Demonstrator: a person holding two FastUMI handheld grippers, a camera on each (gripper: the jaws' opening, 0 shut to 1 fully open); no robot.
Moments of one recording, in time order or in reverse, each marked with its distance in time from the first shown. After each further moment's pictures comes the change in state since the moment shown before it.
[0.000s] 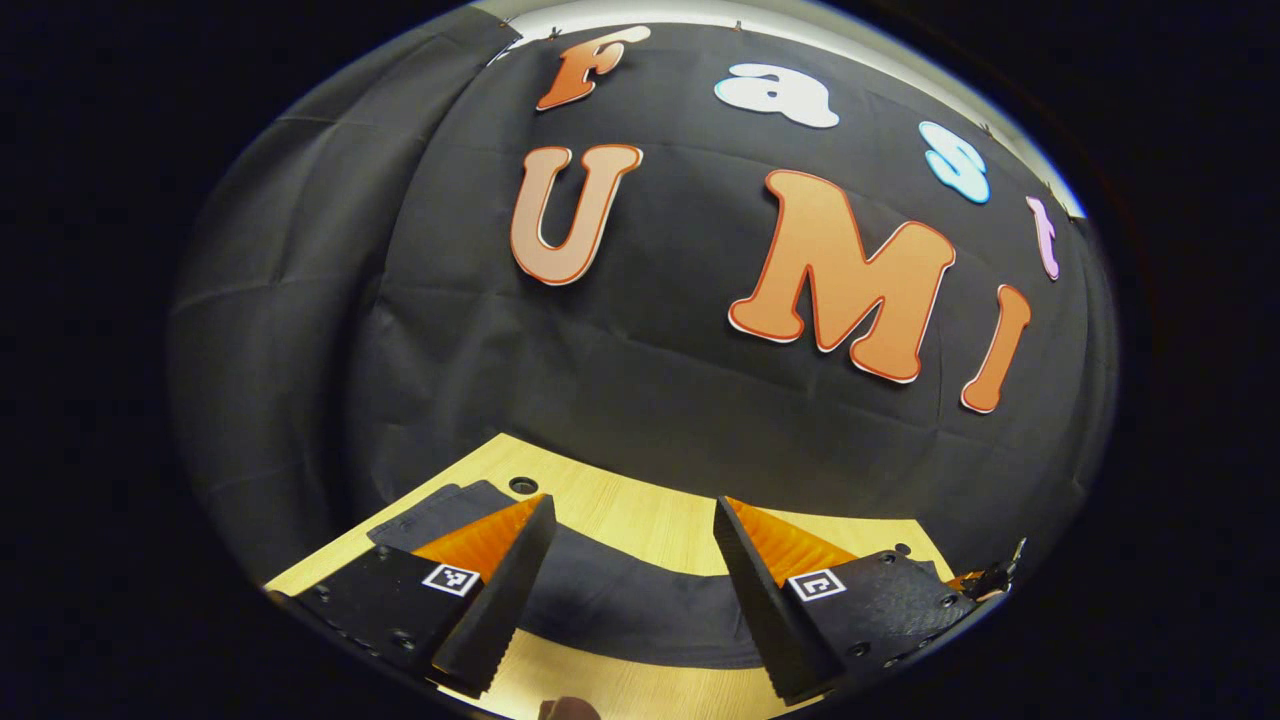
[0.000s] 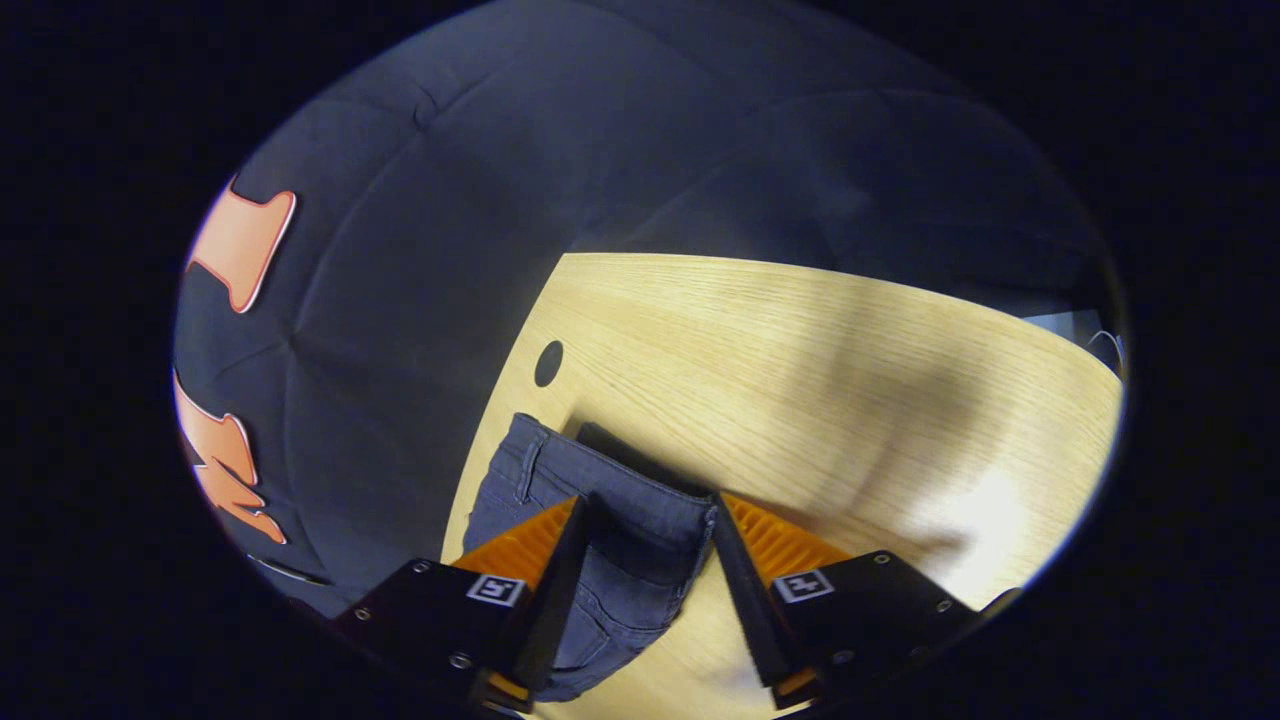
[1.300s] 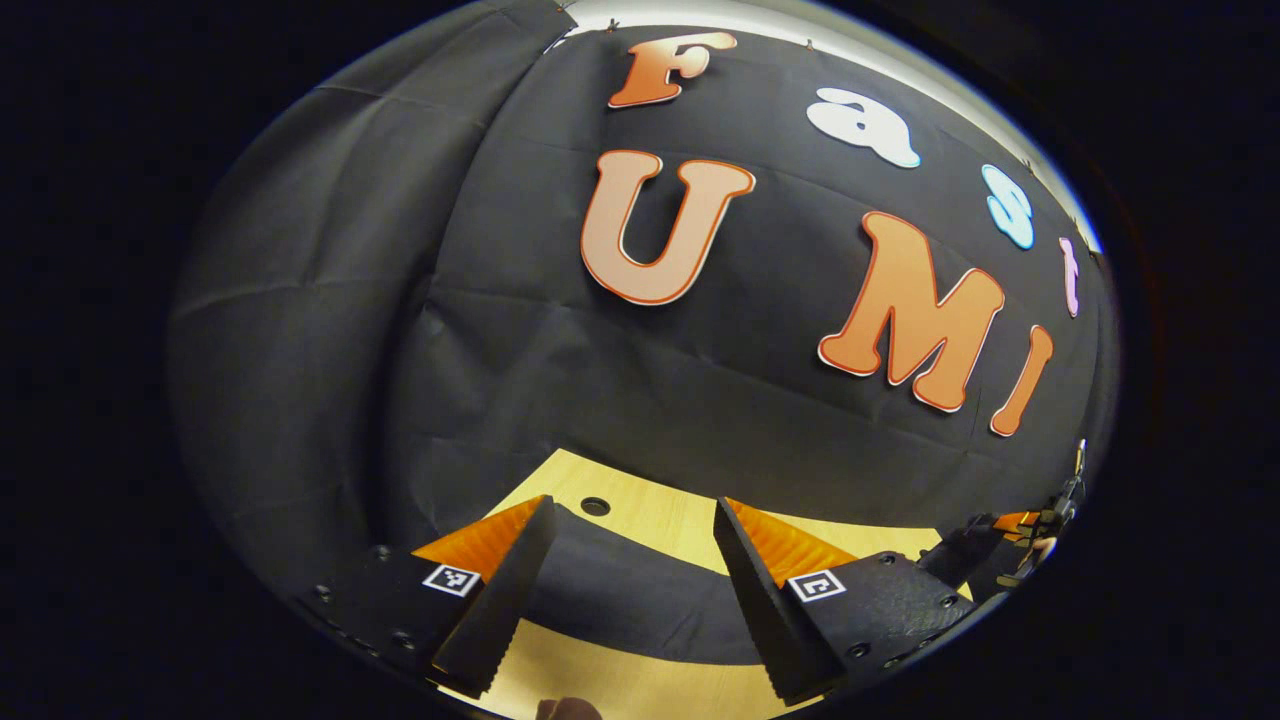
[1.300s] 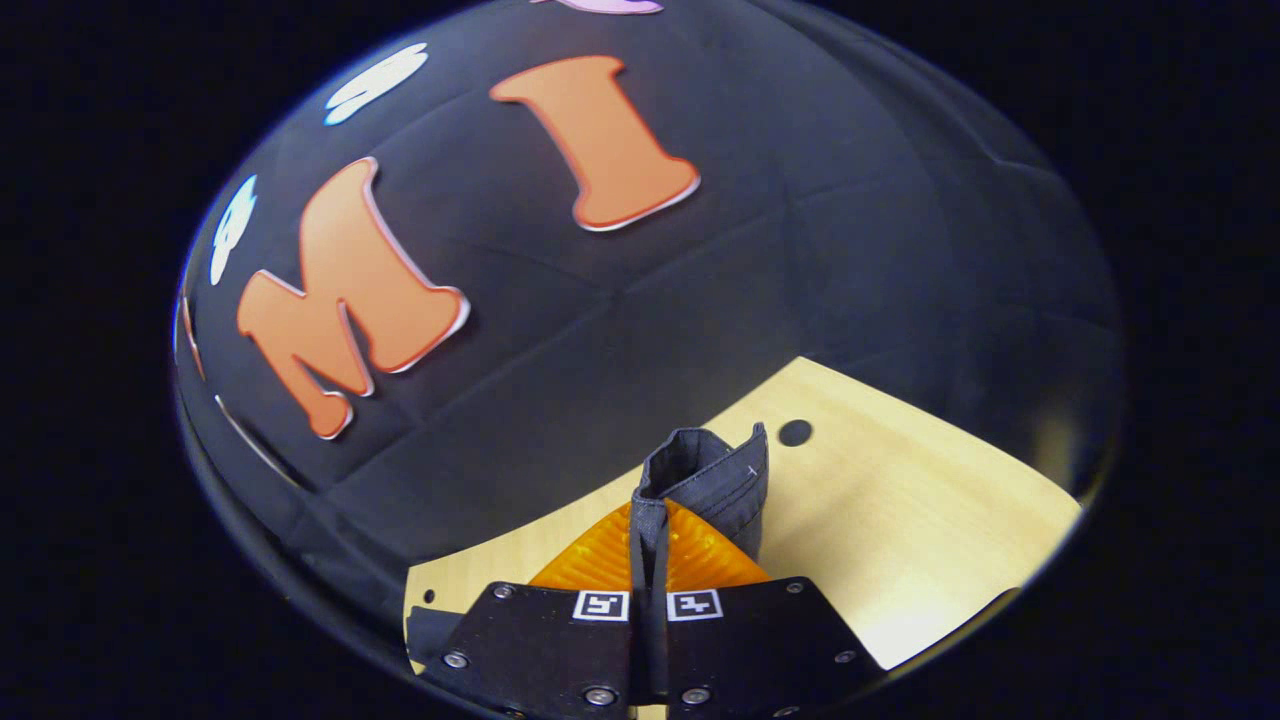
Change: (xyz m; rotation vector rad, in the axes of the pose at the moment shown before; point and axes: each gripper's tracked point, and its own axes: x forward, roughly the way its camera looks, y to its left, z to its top) left arm 0.003 0.158 0.055 -0.040 0.002 0.015; right arm -0.160 0.280 -0.074 -0.494 -0.254 0.218
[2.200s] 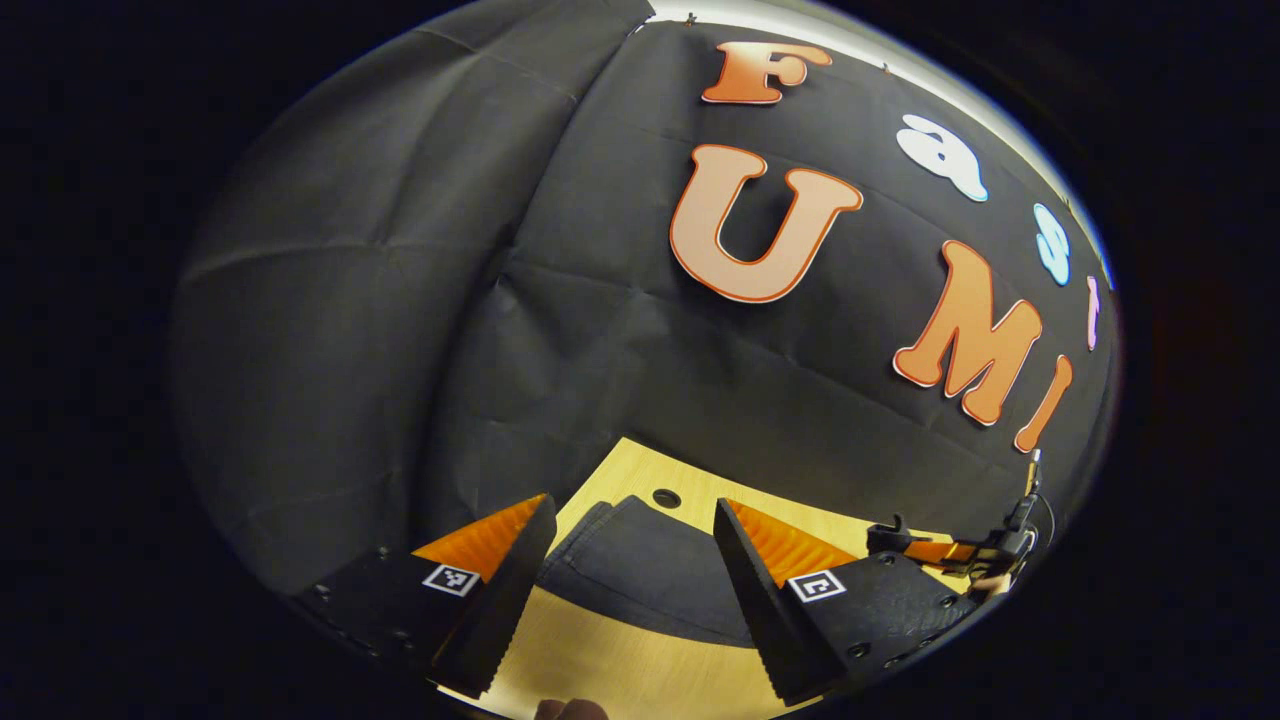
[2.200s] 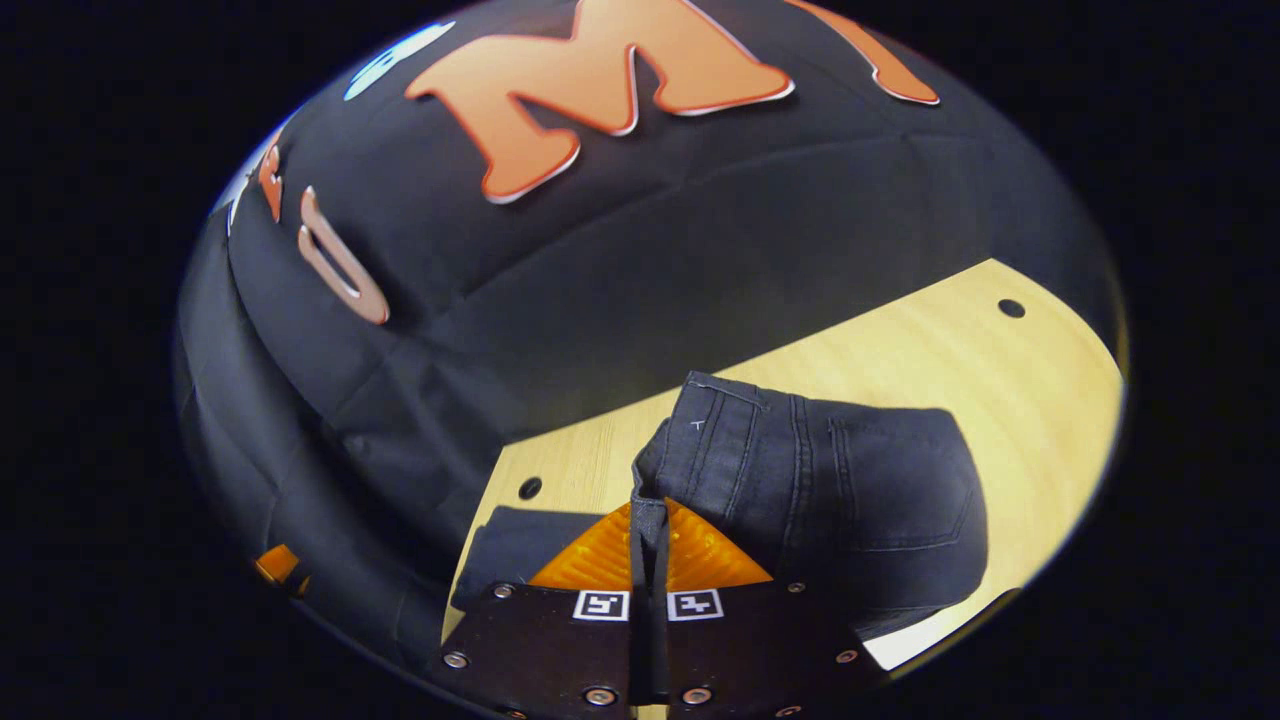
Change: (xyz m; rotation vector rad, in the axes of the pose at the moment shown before) left arm -0.002 0.128 -0.012 -0.075 0.043 0.049; right arm 0.012 0.224 -0.253 -0.197 0.300 0.220
